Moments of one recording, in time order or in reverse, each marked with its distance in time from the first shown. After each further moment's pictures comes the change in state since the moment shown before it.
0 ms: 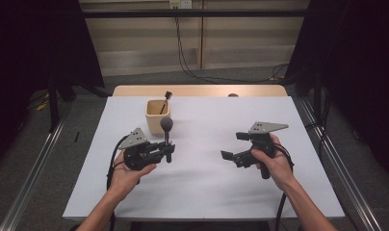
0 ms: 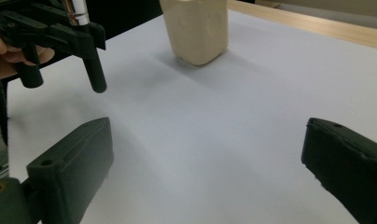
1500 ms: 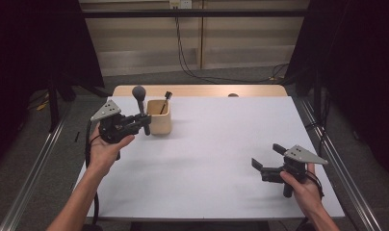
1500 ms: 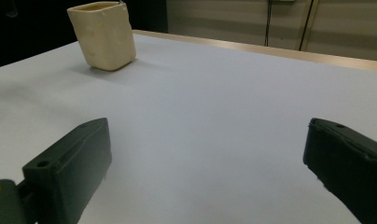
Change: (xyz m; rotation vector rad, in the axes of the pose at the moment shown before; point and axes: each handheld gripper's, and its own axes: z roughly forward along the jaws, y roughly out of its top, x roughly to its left) left arm 0.054 0.054 -0.035 -0.059 0.159 0.001; right arm -0.011 -0.079 -0.064 -0.192 -0.339 0.042
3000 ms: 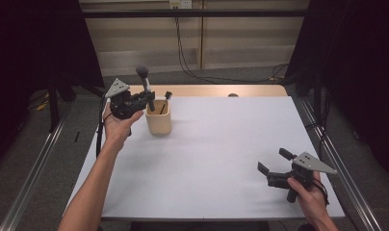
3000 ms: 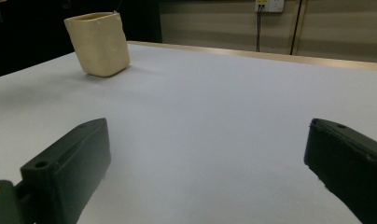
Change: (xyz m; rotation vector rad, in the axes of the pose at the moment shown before) left arm 0.038 0.021 0.057 -0.070 0.125 -0.019; right arm -0.004 -0.013 -0.013 -0.053 -0.013 0.031
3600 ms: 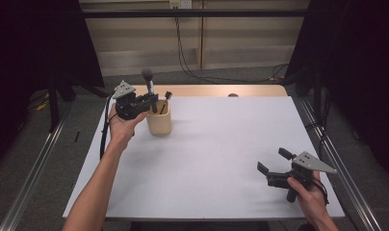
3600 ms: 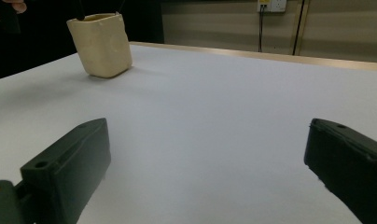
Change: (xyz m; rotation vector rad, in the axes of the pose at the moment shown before) left arm 0.004 -0.013 0.015 0.029 0.004 0.000; right arm 0.000 0.000 0.001 -0.001 0.009 0.000
